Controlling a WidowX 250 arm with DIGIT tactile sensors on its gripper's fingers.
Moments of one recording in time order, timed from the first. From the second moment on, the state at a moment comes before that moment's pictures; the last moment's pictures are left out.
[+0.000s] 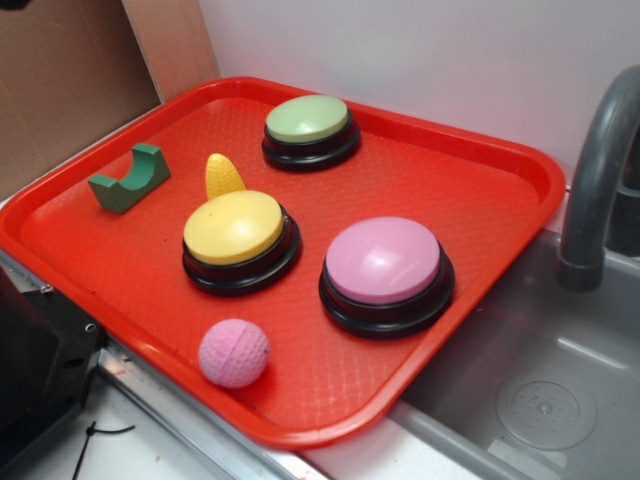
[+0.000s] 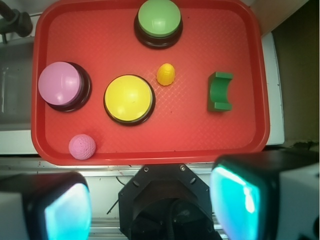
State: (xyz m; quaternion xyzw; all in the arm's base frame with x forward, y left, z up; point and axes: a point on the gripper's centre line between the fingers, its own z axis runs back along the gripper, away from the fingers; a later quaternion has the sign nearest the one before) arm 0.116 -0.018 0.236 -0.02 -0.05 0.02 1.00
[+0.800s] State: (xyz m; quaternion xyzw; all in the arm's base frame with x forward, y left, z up) arm 0.126 0.014 0.210 -0.01 -0.05 0.06 1.00
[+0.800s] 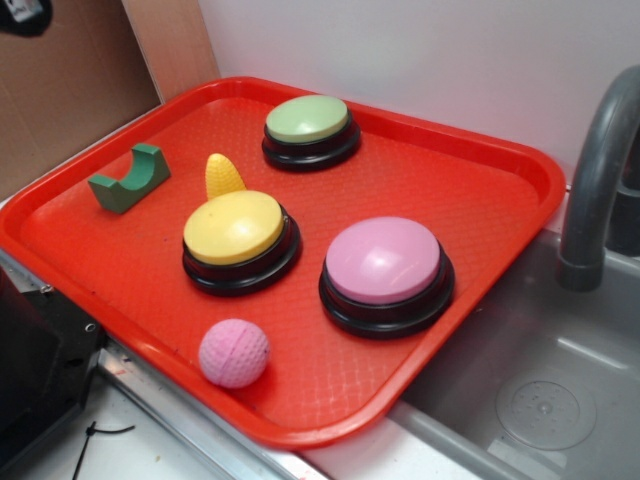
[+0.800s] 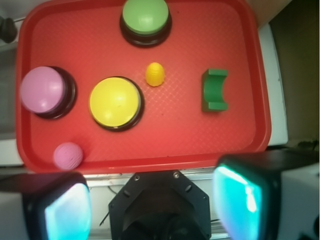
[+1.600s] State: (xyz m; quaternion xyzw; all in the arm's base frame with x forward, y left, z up) arm 0.150 0.090 0.112 0.05 -0.05 0.18 0.98
